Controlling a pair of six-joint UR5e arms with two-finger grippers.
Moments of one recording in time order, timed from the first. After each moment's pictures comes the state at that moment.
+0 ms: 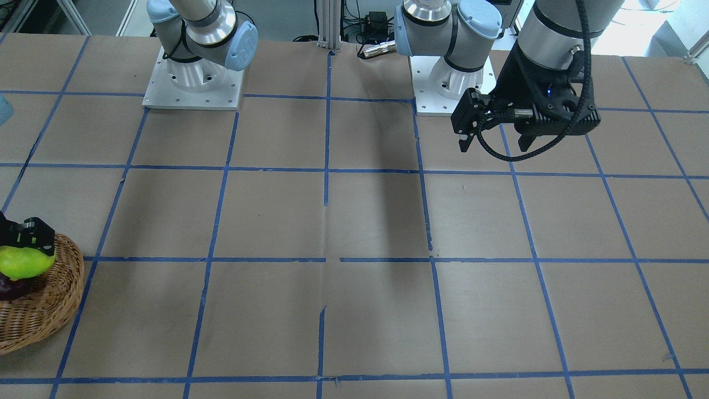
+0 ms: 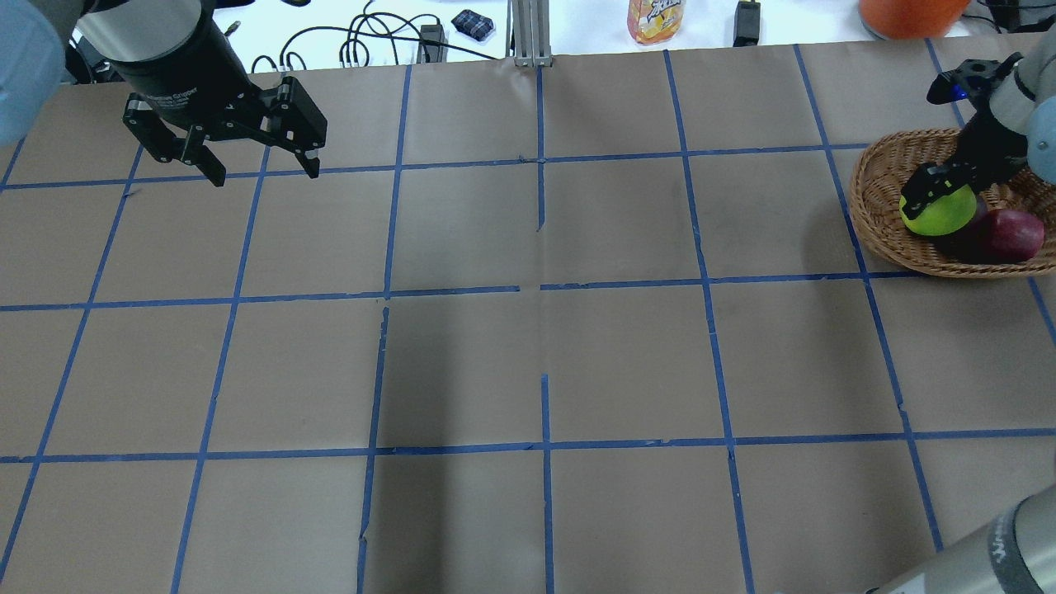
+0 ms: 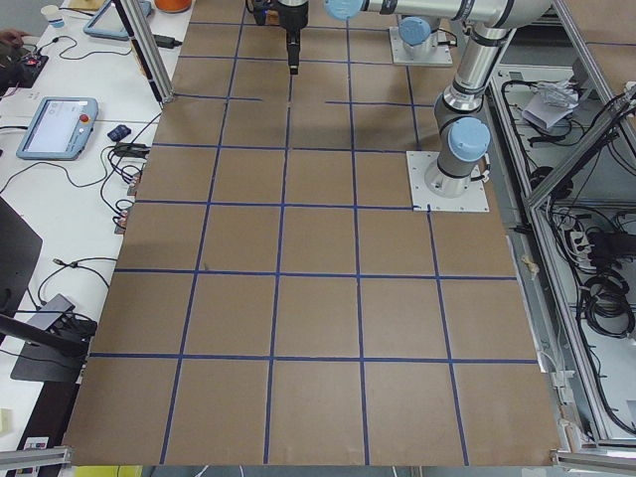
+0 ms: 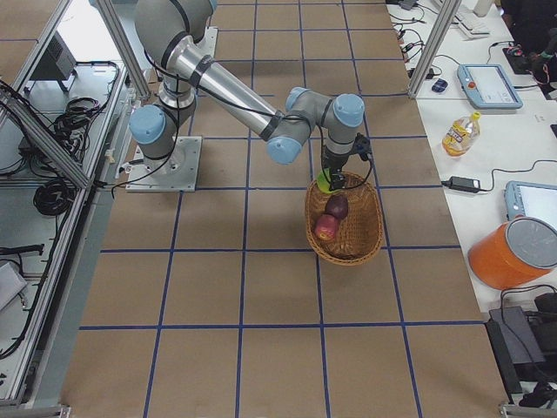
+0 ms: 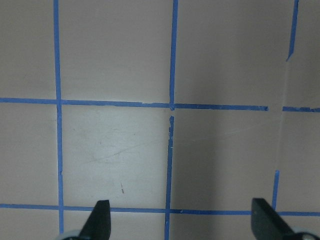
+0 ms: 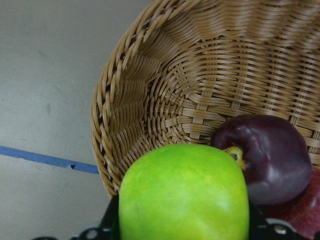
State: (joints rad) left arm -1.55 -1.61 -1.47 -1.61 1.57 -0.02; right arm 1.10 -1.20 1.66 -2.03 -1.59 -0.69
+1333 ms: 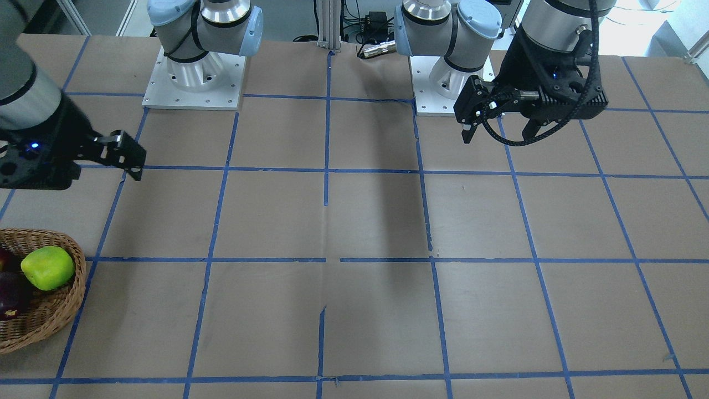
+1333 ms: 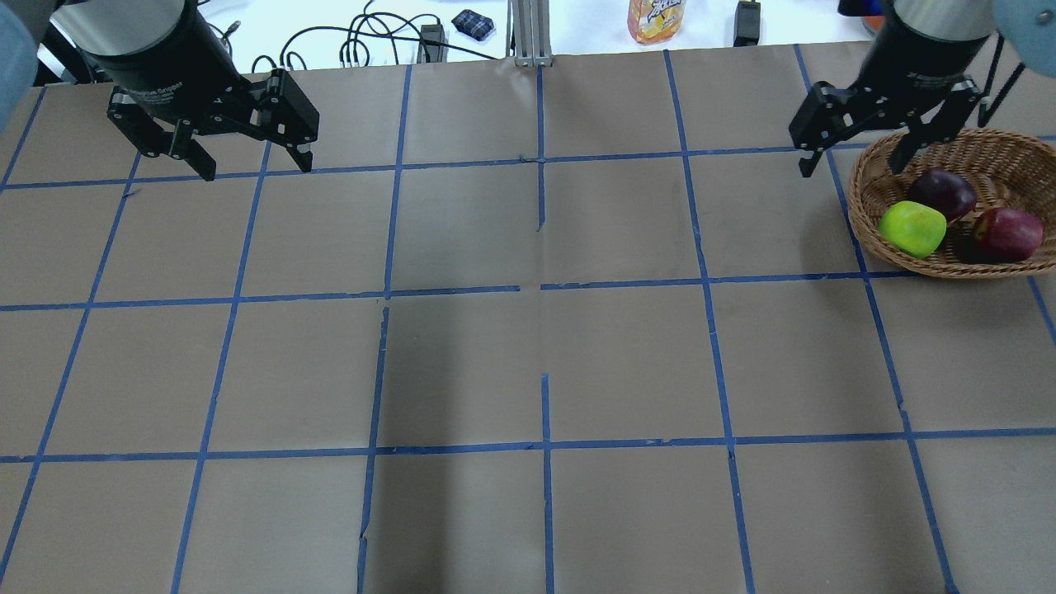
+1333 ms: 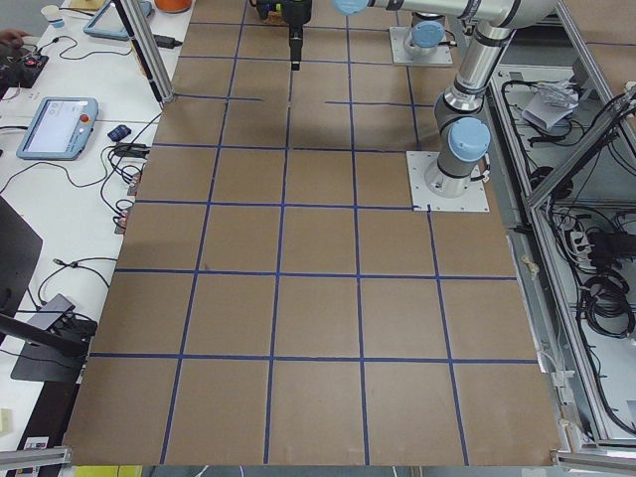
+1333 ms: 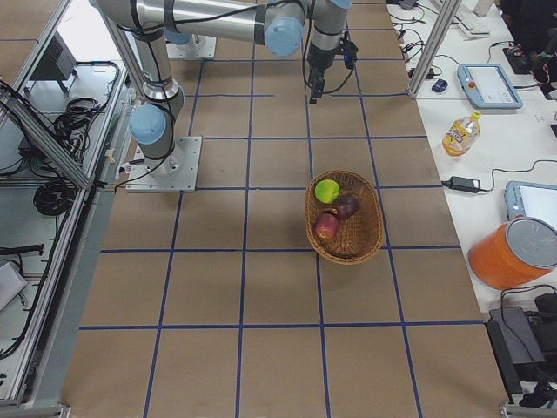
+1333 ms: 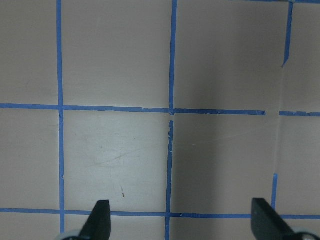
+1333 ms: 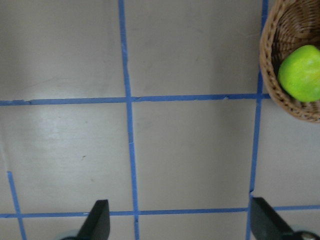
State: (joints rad) left arm -1.55 -1.58 -1.47 -1.62 1.56 -0.02; right arm 1.48 -1.46 1.49 -1.51 -1.58 -0.05
